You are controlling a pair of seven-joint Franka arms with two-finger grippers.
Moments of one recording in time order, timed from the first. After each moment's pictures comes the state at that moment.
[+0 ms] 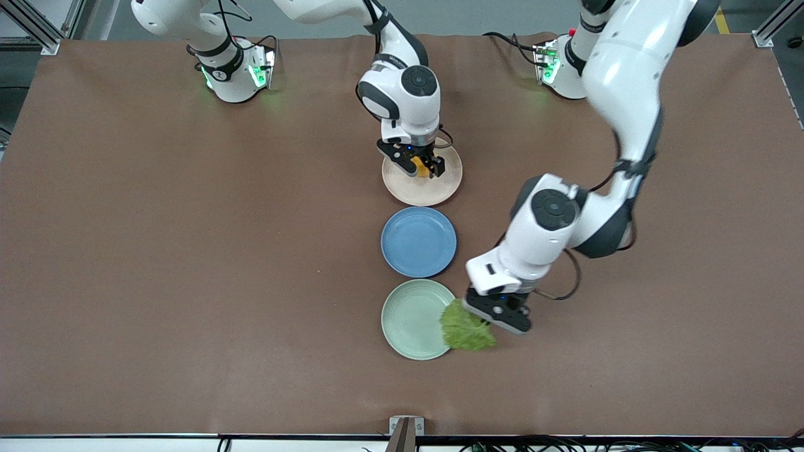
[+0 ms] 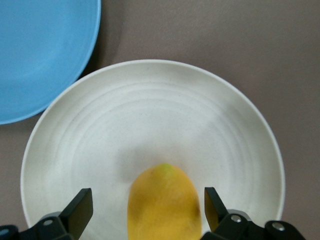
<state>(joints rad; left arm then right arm) -0.29 0.65 -0.15 -1.38 0.17 2.28 -0.04 1.07 0.62 -0.03 -1.77 0.04 2.42 1.78</state>
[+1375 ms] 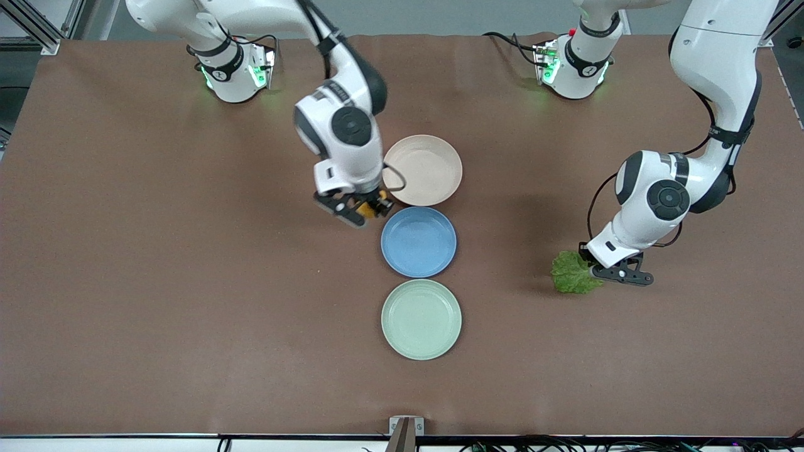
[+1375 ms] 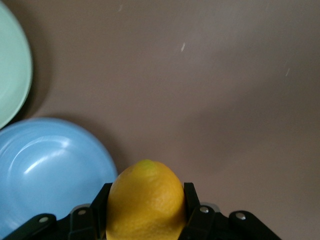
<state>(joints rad) 0.04 0.42 -0.15 -2.06 0.23 2.55 -0.07 0.71 0.45 -0.07 -1.75 0.02 2.17 1.14</state>
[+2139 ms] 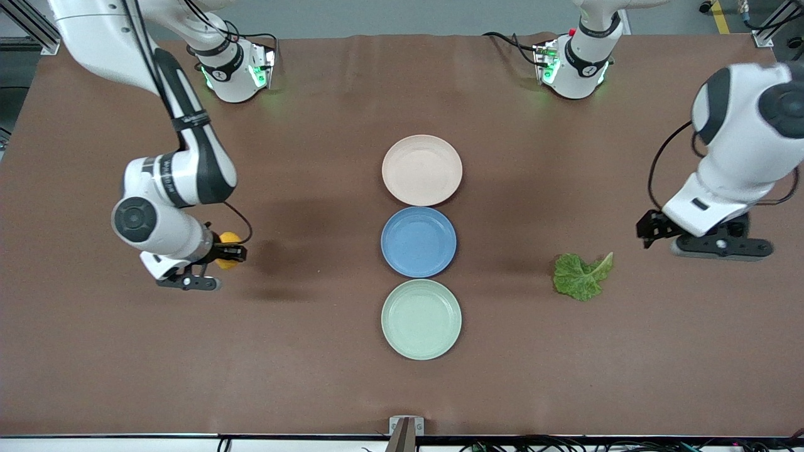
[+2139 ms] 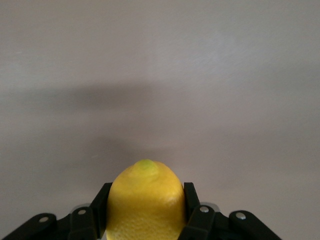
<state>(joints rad) 0.04 0.11 -0.15 -1.73 0.23 1.97 -0.03 0.18 0.42 -0.07 -1.87 0.02 2.21 0.14</state>
